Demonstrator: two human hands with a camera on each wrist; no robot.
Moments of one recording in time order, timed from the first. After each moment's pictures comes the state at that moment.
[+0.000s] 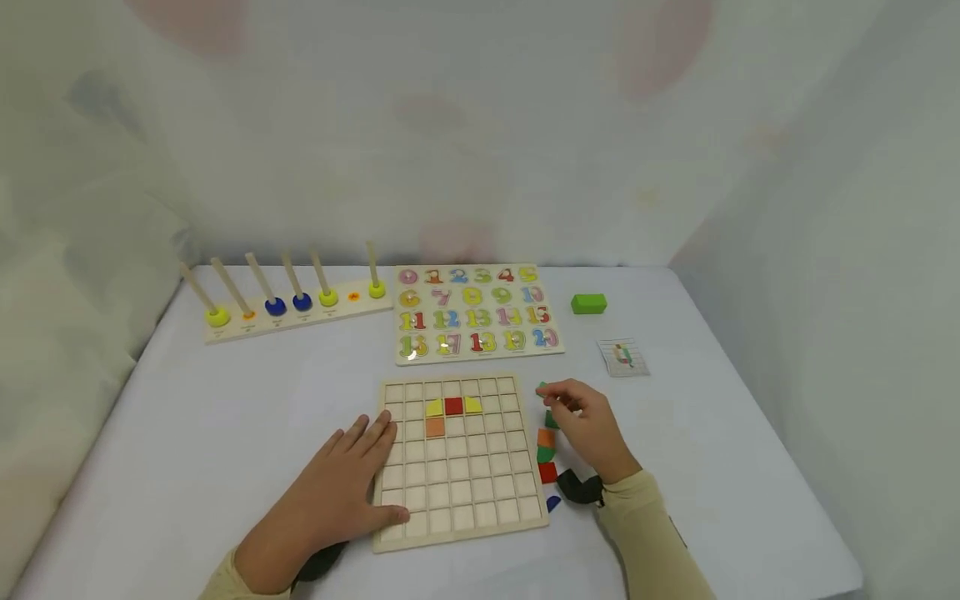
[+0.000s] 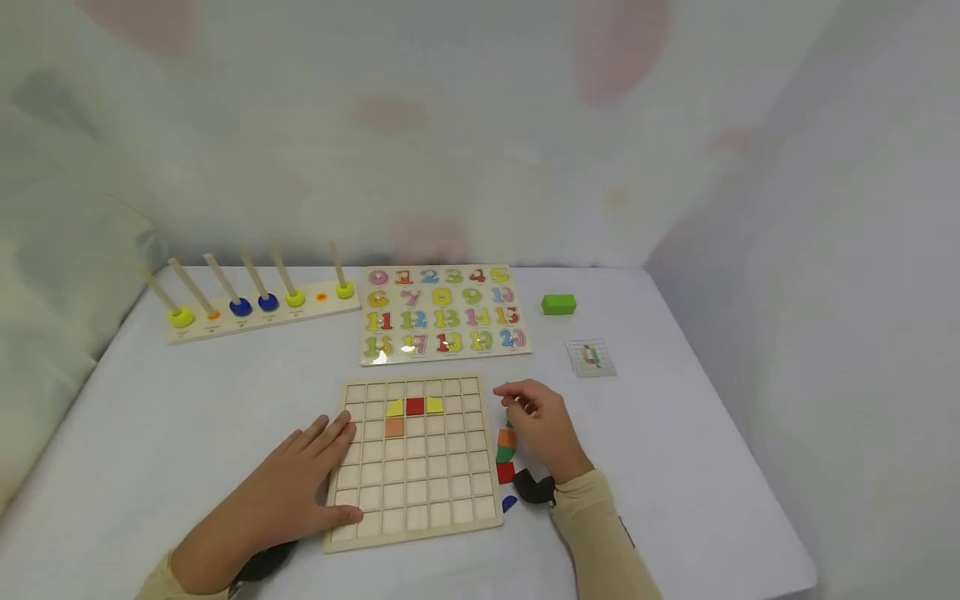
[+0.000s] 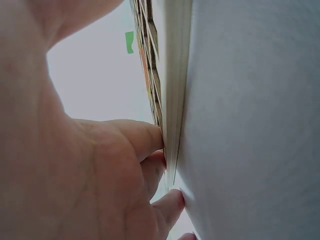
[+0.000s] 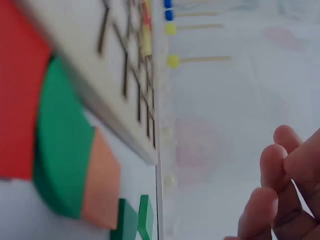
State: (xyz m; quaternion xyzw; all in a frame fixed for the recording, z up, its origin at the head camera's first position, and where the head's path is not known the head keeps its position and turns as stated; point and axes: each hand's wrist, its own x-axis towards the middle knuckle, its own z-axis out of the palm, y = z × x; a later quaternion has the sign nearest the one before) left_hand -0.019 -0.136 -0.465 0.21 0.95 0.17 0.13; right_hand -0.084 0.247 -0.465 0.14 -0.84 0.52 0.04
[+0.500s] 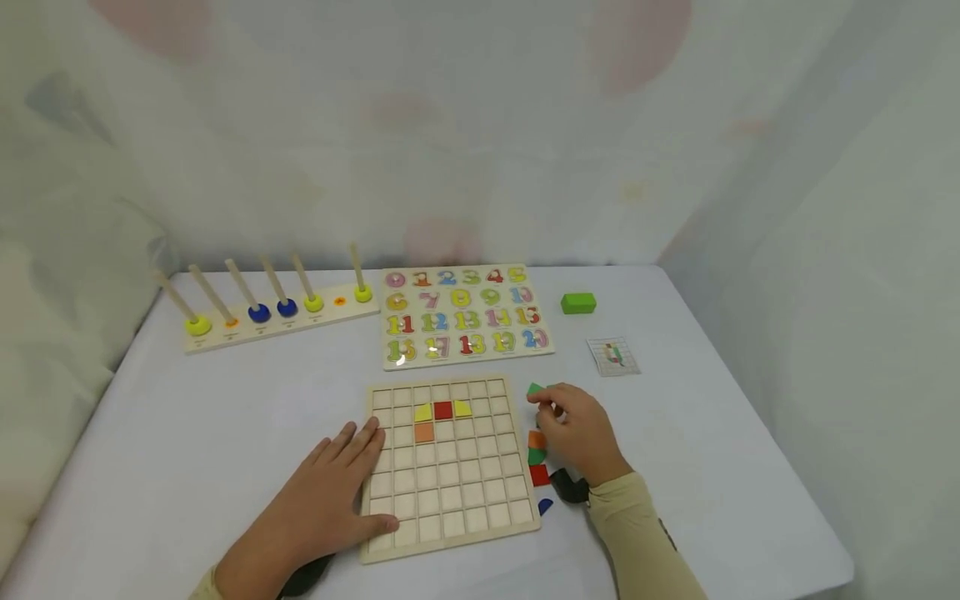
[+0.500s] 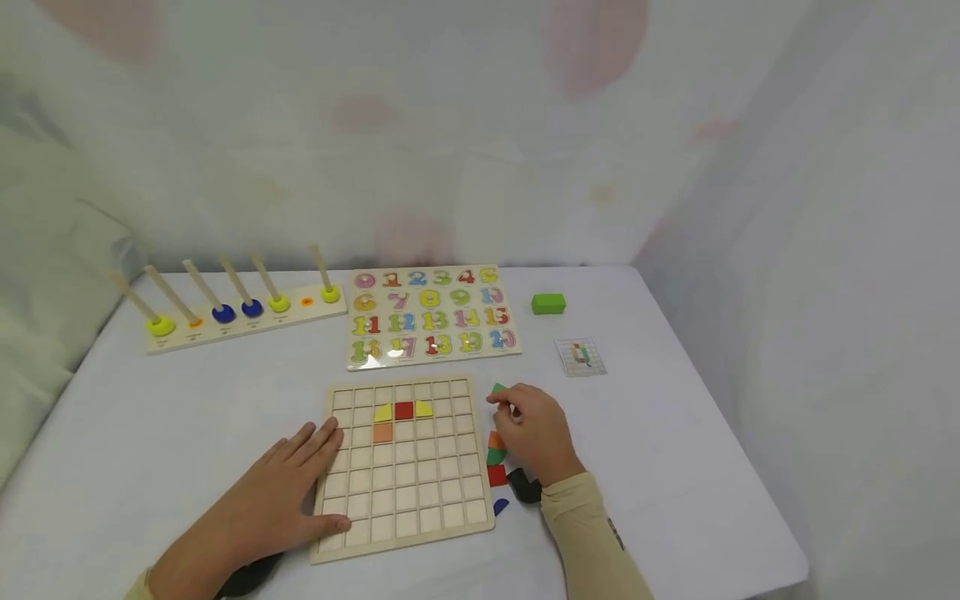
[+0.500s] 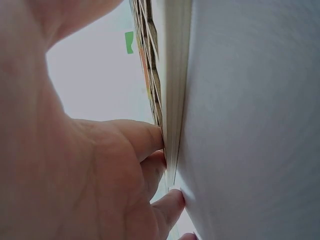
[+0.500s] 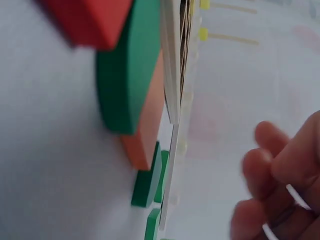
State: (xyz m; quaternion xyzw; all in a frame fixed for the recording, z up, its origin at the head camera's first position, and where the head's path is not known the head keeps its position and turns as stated) left_hand -0.020 -0.136 -0.465 0.20 0.95 0.18 0.14; right_hand -0.087 0.247 -0.469 0.15 -0.92 0.35 0.11
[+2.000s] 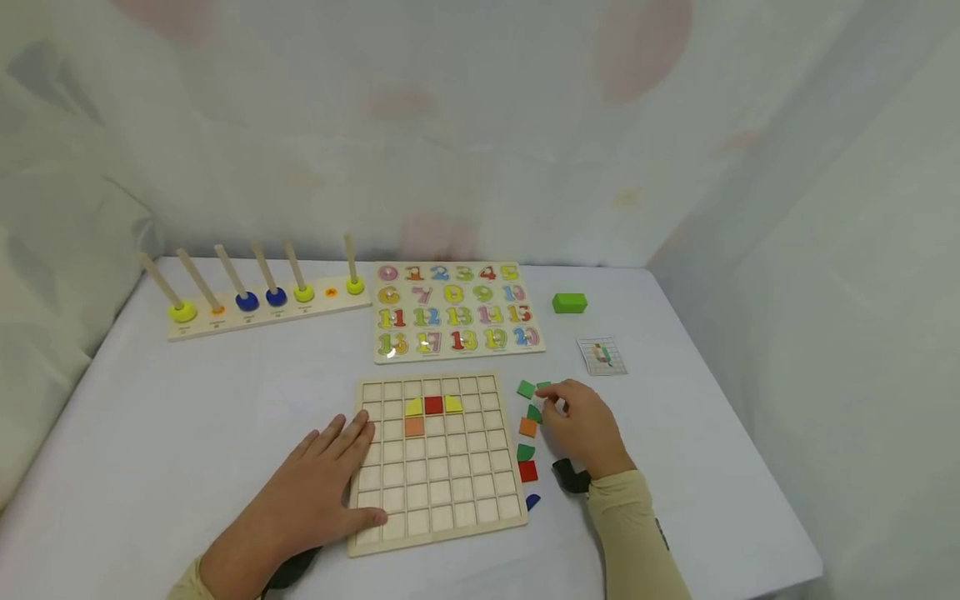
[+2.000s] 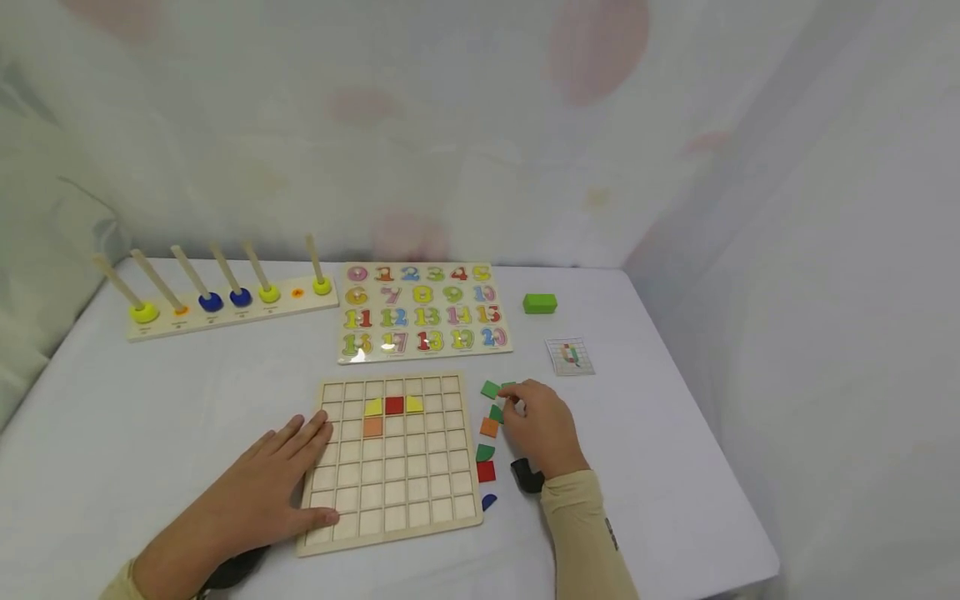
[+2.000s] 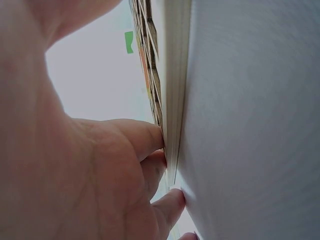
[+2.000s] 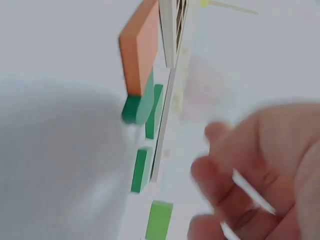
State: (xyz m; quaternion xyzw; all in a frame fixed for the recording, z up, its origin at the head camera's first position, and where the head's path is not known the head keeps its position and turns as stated) left_hand -0.020 -0.136 -0.464 0.21 0.95 0.18 0.13; right_hand -0.091 0.261 -0.462 0.06 -0.96 0.27 0.01
